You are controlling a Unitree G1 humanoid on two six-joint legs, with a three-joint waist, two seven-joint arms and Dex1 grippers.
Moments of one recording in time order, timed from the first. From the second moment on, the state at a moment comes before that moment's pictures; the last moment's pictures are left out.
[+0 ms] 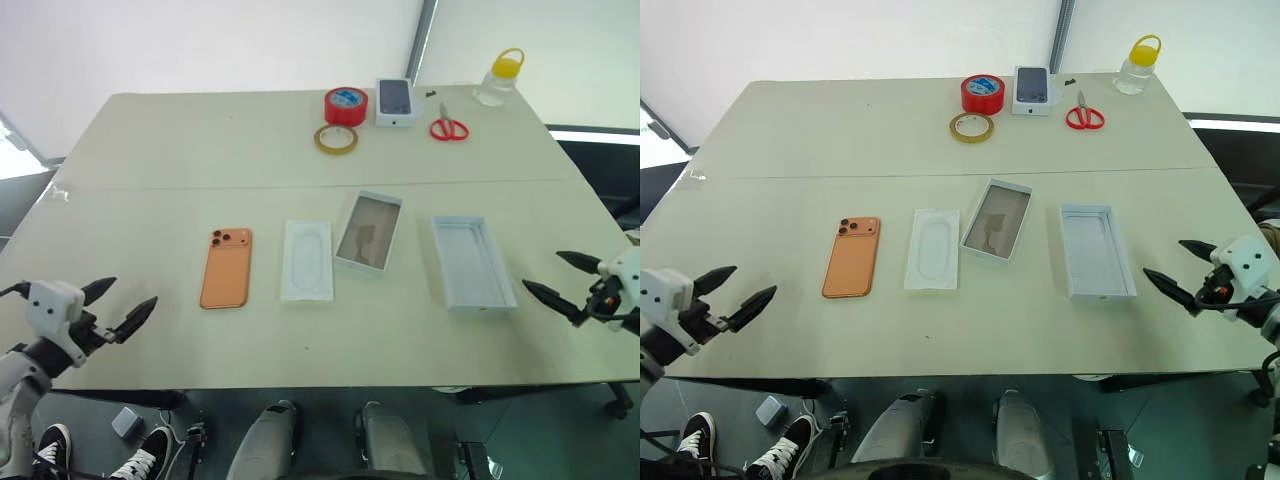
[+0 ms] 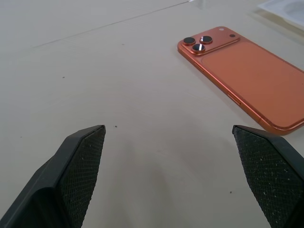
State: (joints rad) left arm 0.24 0.66 0.52 -0.02 -0.45 0.11 -0.85; right arm -0.09 -0.89 -0.41 0.52 0.34 -0.16 1.07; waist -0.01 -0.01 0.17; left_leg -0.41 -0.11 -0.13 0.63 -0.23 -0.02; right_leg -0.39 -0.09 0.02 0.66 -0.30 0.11
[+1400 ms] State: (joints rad) left arm -0.31 0.28 0.18 -0.20 -0.79 1.07 -0.32; right arm -0.47 -0.74 0.03 0.01 0.26 0.03 1.09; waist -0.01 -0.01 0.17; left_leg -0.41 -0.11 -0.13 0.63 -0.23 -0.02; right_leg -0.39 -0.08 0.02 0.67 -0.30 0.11
